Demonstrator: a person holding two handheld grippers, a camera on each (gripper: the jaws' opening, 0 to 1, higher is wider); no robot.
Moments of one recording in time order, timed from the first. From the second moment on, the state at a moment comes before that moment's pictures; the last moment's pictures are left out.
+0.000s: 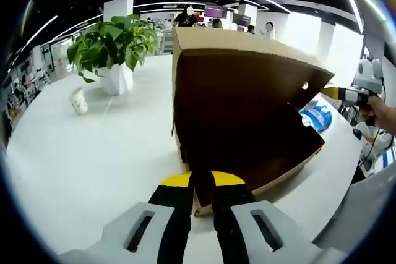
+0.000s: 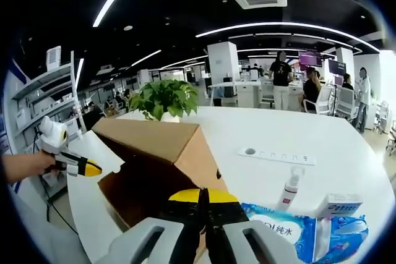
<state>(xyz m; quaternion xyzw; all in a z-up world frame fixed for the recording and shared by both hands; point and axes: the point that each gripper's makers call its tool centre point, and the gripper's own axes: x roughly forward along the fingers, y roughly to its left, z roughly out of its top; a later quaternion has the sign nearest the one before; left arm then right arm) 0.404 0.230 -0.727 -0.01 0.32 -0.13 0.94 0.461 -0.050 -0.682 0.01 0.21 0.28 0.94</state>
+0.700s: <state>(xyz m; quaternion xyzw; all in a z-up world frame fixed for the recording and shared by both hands) 0.408 0.236 -0.708 -0.01 0.29 -0.12 0.95 0.441 -0.049 -0.701 0.01 0.22 0.29 0.93</state>
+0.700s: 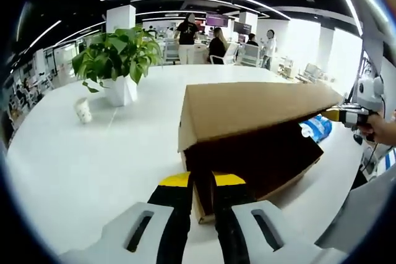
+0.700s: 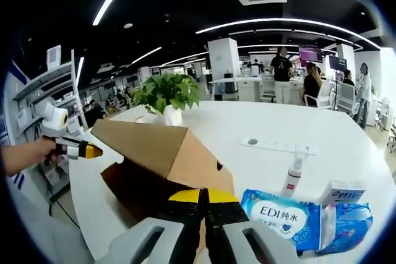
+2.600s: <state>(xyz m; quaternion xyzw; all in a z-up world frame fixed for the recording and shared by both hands) 0.374 0.224 -0.743 0.05 0.32 -0.17 0.93 0.392 -0.037 -0.746 -0.08 0.22 0.41 0.88</state>
